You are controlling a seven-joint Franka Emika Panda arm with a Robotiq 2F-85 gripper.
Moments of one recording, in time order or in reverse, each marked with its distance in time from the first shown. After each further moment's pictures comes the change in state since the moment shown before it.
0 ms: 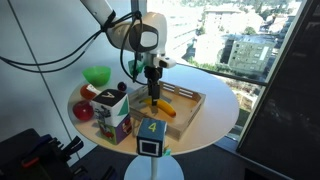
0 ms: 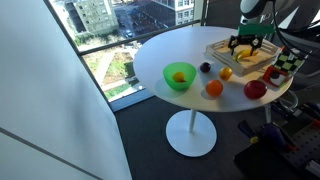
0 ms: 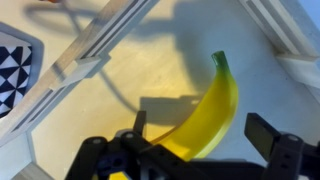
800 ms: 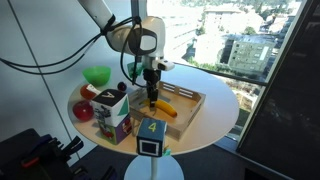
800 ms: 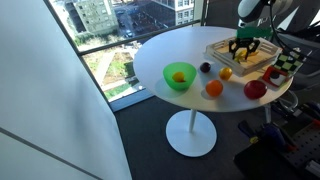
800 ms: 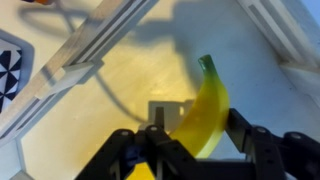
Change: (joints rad) arm 0.014 0.025 -0.002 0.001 0.000 0.012 0.000
